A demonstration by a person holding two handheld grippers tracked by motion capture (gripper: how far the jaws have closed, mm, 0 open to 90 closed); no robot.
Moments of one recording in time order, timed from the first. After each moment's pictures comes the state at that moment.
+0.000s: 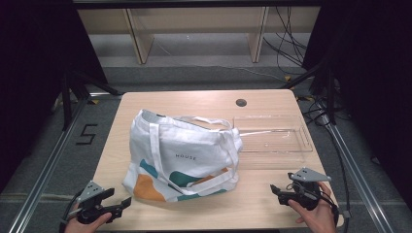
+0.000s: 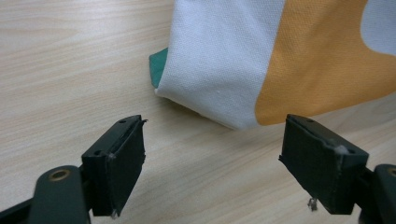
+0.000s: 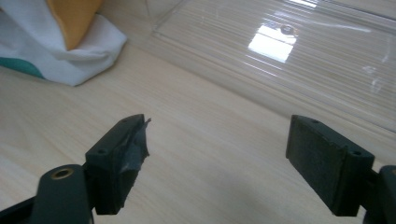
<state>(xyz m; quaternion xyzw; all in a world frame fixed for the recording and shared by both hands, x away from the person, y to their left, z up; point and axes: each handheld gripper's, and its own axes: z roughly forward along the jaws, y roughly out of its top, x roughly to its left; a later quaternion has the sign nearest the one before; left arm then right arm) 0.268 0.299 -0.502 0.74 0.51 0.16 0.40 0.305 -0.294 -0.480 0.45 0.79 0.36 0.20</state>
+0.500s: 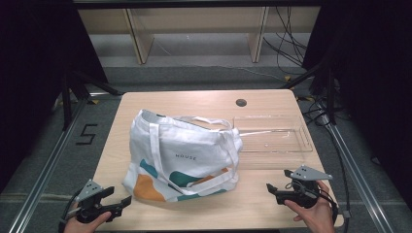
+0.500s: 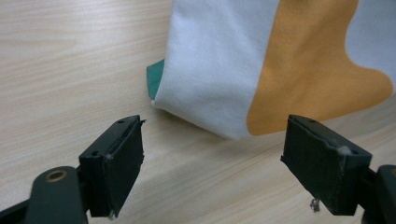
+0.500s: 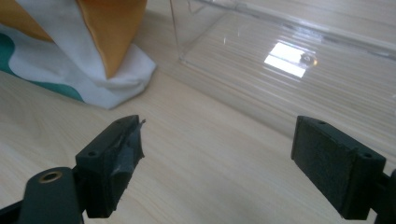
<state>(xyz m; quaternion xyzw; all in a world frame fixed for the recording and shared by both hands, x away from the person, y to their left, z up) 0.268 0.296 -0.494 0.73 0.51 0.16 0.42 0.306 -0.288 -0.467 0.42 0.79 0.40 0.18</state>
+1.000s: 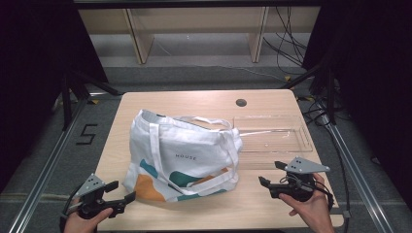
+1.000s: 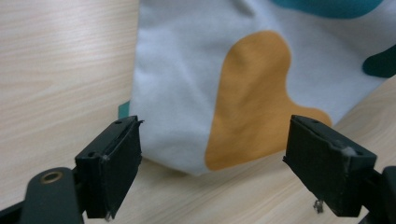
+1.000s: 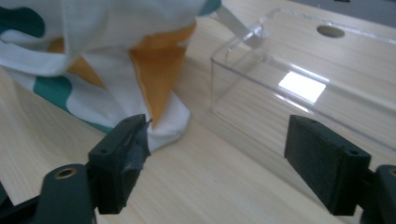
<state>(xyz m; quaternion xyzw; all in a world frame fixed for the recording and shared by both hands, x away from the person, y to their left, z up) 0.272 0.282 -0.467 0.74 0.48 0.15 0.44 0.308 -0.262 -0.427 0.38 0.80 0.43 0.18</state>
